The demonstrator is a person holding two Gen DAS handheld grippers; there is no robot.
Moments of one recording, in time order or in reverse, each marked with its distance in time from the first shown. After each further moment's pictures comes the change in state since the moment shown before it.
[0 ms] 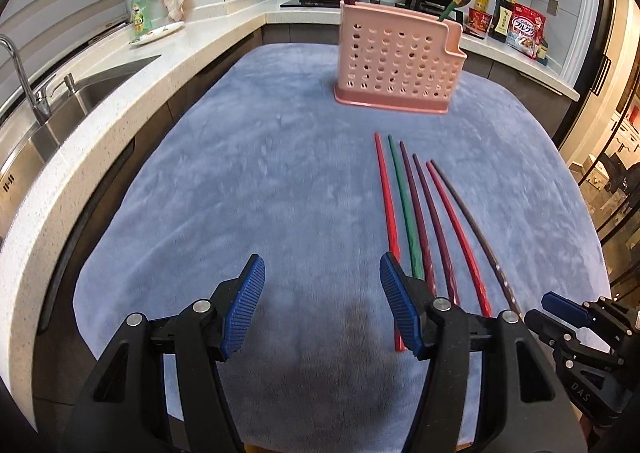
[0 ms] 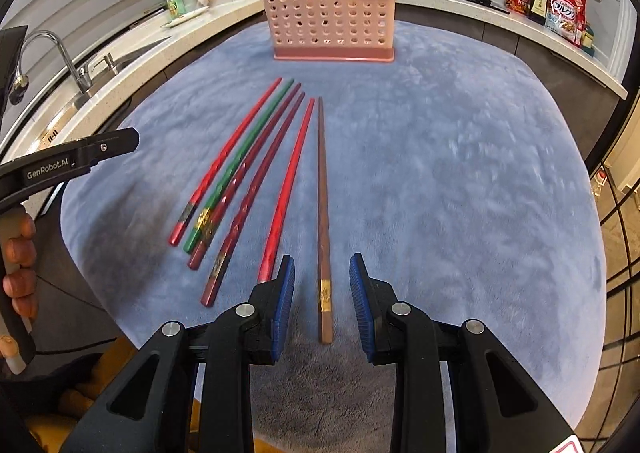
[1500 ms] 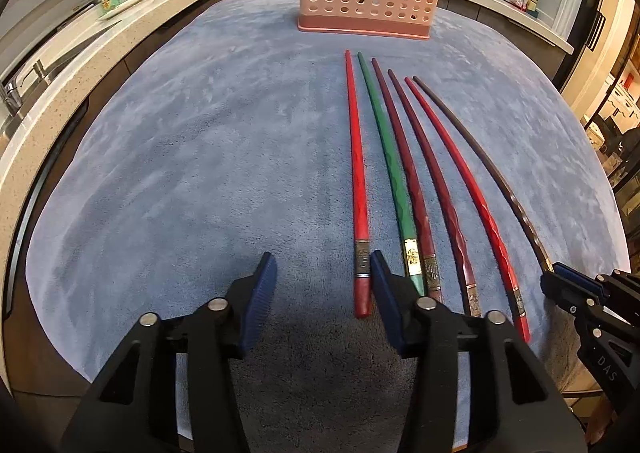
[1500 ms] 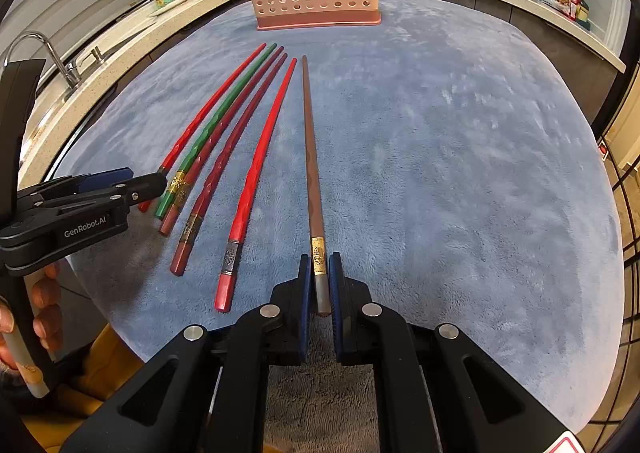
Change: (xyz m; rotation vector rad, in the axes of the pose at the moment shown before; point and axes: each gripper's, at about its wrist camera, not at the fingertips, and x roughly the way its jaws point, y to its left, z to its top) left arm 0.047 -0.031 -0.036 0.063 0.132 -0.029; right arm 0.016 -0.014 -0.019 0.036 0.048 -0.011
